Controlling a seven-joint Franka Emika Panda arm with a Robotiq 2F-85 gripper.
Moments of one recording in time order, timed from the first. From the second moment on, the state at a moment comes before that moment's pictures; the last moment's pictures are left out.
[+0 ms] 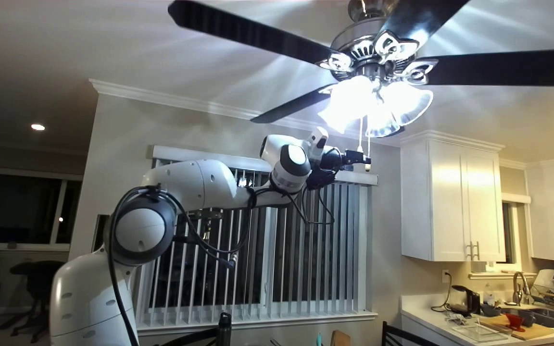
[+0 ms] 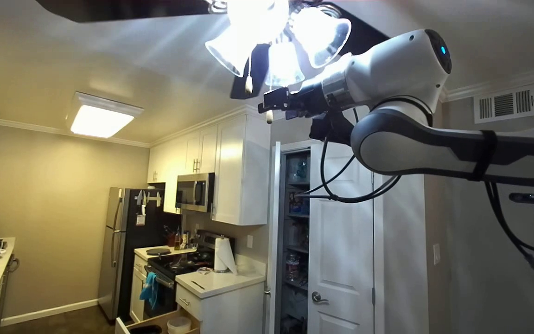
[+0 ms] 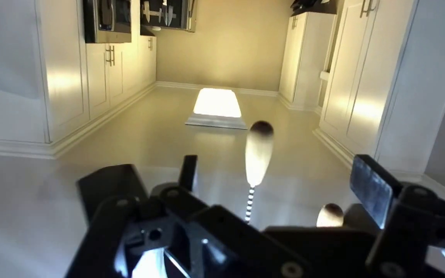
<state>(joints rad) -0.26 -0.32 0.60 -1.56 -0.48 2.77 0.58</state>
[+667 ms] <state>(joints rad) -0.28 -0.29 0.63 -1.53 -0.48 2.77 0.61</state>
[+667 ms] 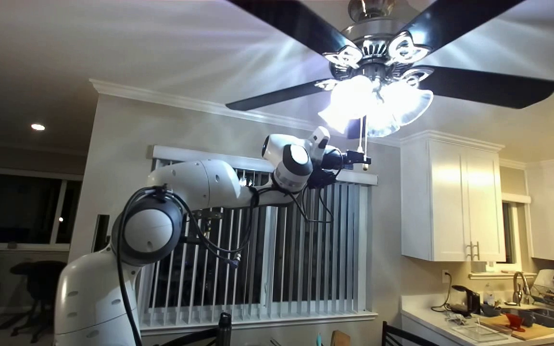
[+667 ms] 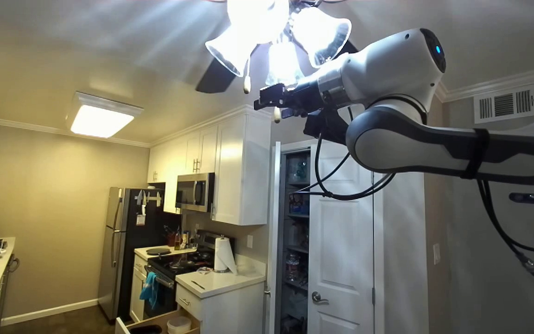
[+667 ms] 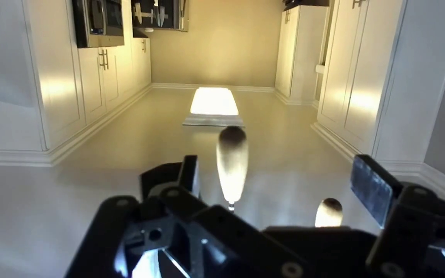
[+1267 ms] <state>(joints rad) -0.29 -0.29 0.63 -1.53 -0.48 2.77 0.61</state>
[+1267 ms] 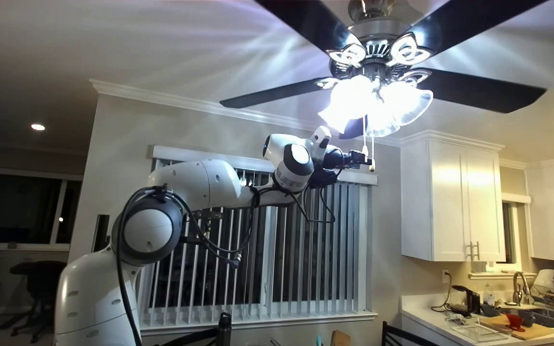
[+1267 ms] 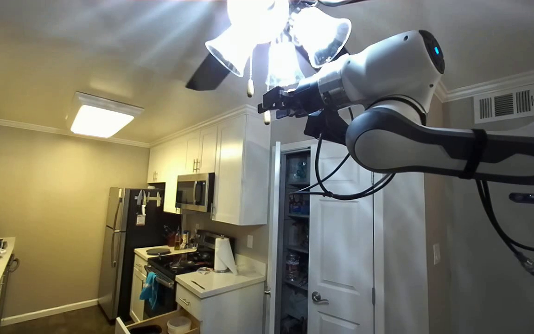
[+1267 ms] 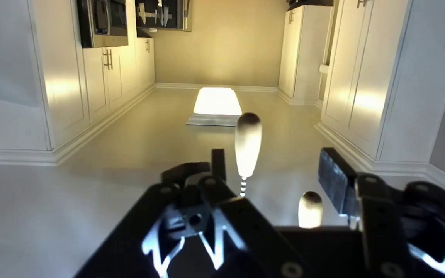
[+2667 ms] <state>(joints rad) -0.28 -0.29 0.64 -1.53 -0.48 2.77 0.61</state>
